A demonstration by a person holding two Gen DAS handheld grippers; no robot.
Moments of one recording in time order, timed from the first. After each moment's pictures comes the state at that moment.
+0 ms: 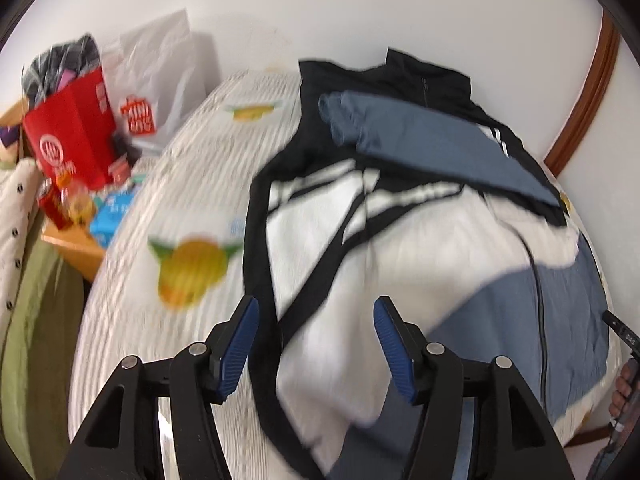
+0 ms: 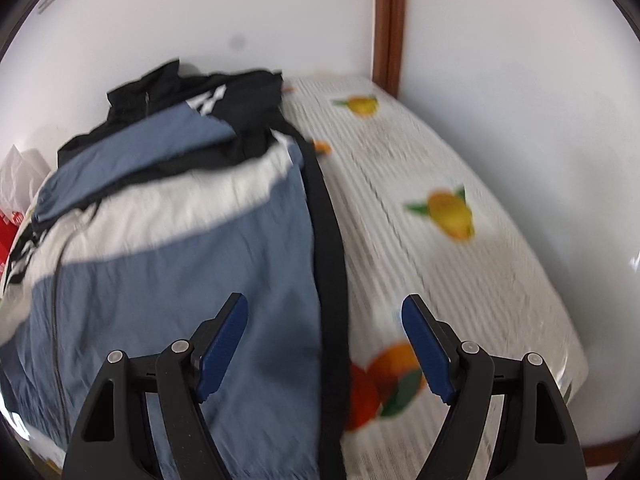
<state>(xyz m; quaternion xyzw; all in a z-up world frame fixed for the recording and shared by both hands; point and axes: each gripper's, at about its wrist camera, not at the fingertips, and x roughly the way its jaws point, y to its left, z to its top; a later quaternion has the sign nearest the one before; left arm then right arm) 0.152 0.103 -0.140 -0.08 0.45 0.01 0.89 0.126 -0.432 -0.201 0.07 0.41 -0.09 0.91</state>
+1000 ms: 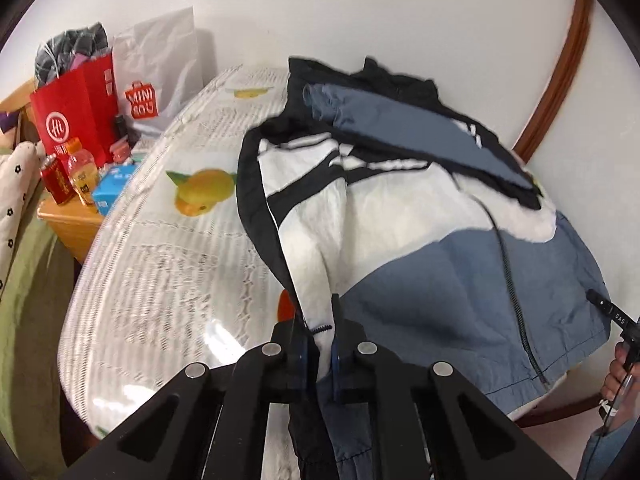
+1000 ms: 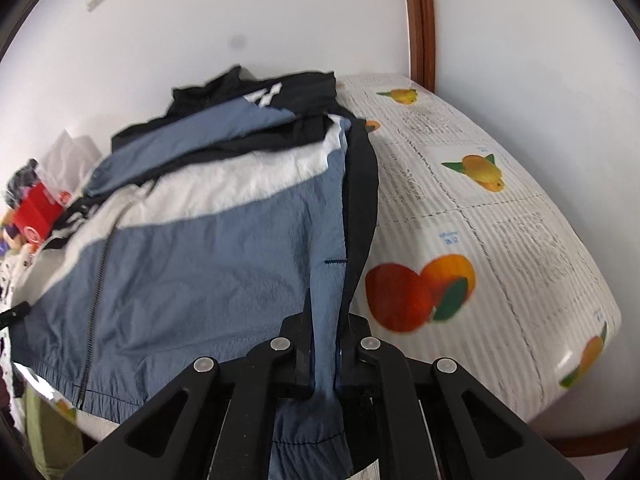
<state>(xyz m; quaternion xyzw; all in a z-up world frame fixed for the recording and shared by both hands) 0.068 0.100 -0.137 -0.09 0.42 -0.02 0.90 0.056 -0.402 -0.193 0.09 0.37 0.00 0.93</state>
